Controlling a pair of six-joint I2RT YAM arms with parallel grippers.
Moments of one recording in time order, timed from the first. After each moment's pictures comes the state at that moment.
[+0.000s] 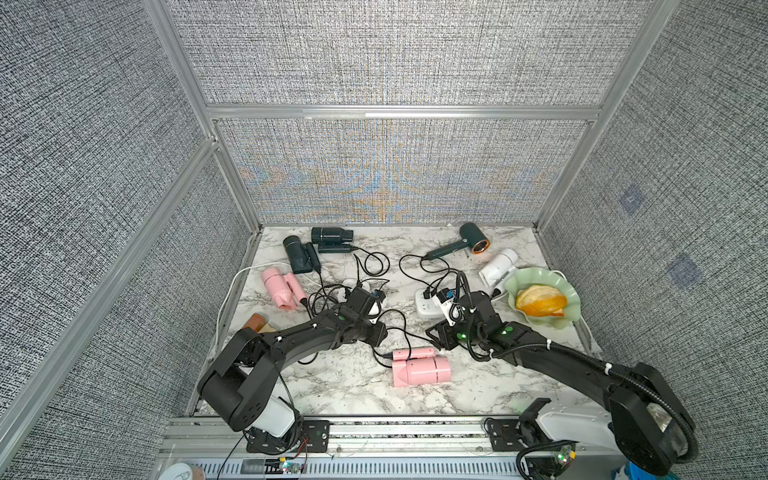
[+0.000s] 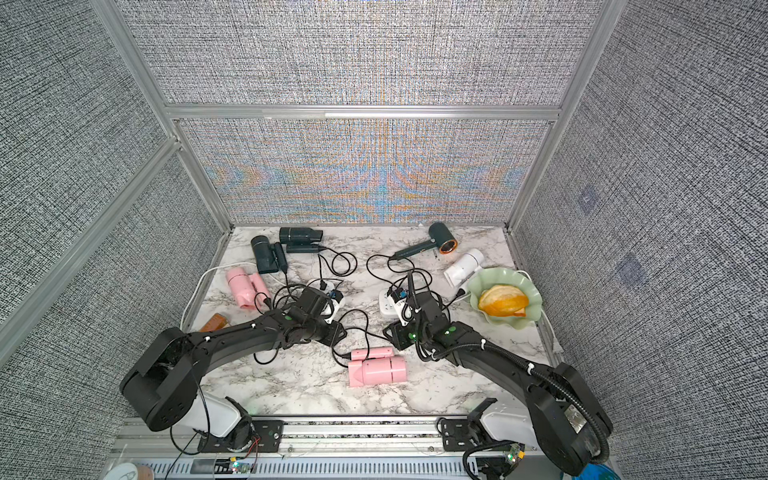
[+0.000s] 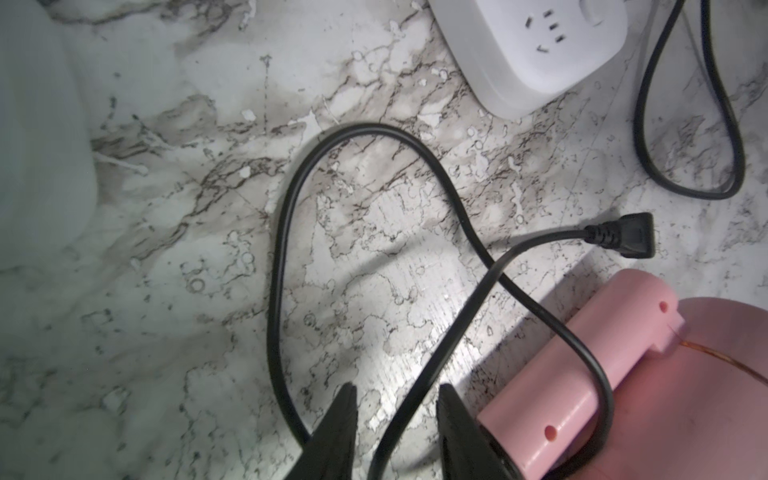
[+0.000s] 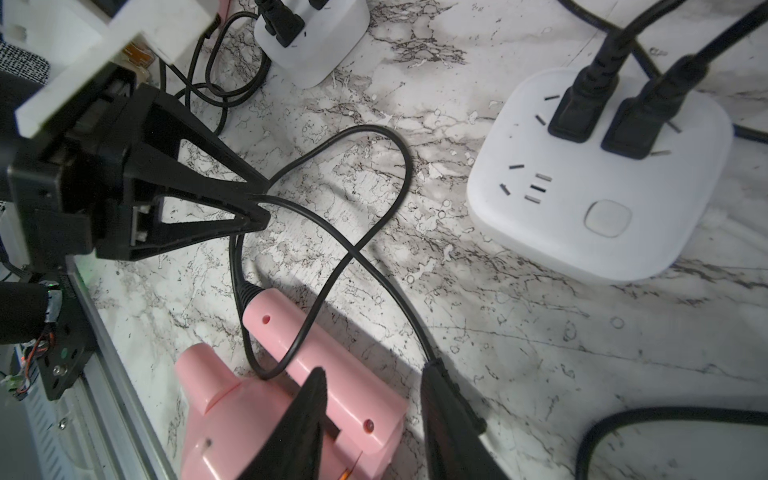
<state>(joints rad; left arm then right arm) -0.68 1.52 0.75 -0.23 0.24 -0.25 0.63 1.25 0.63 -0.16 -0.26 0.24</state>
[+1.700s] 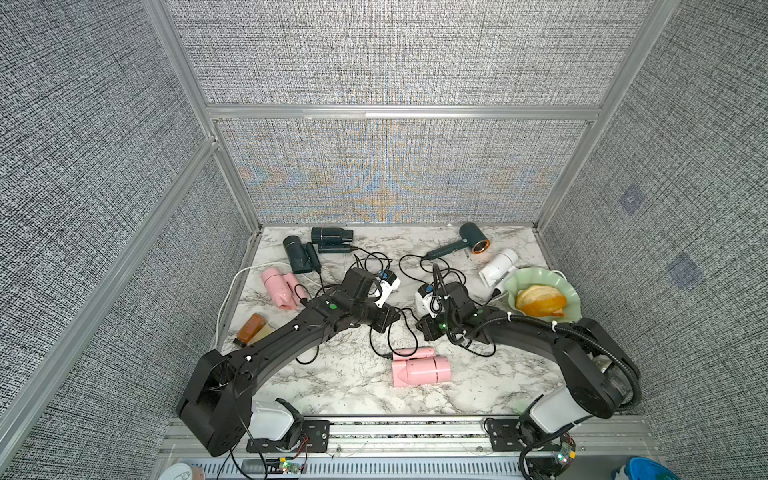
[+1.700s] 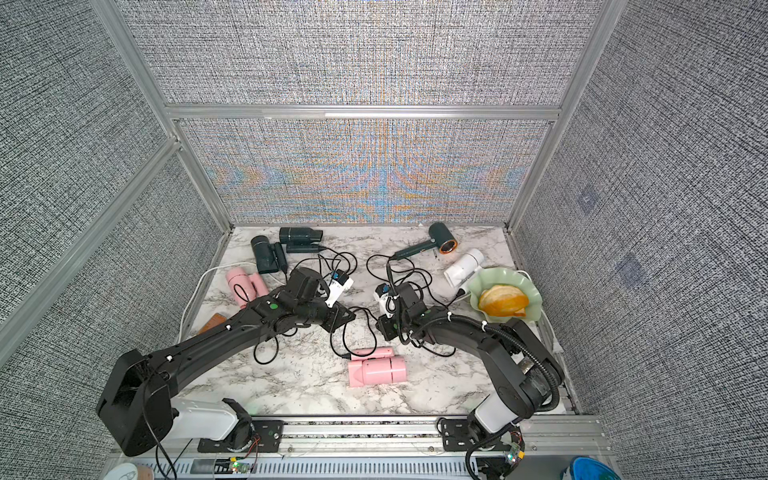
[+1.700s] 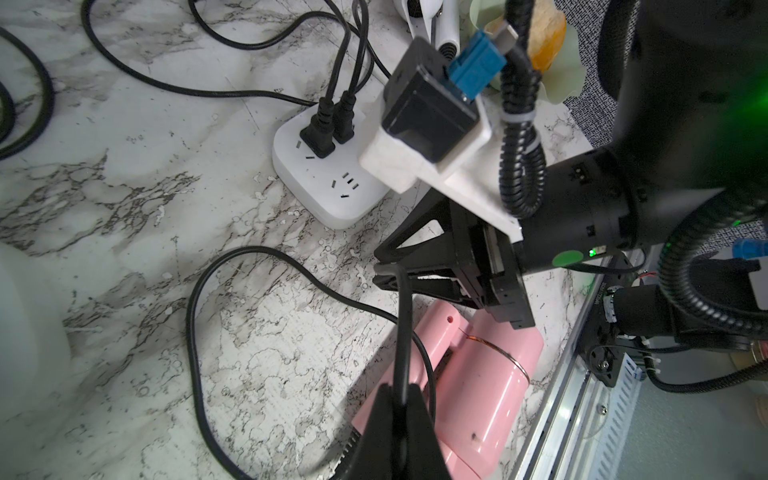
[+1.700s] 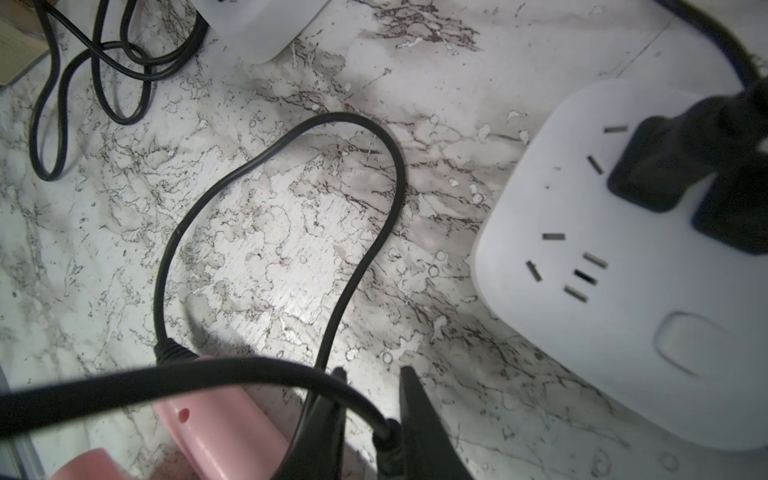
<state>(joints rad) -0.68 1.37 0.93 -0.37 0.44 -0.20 0.65 1.56 0.79 -0.11 -0.23 0.17</state>
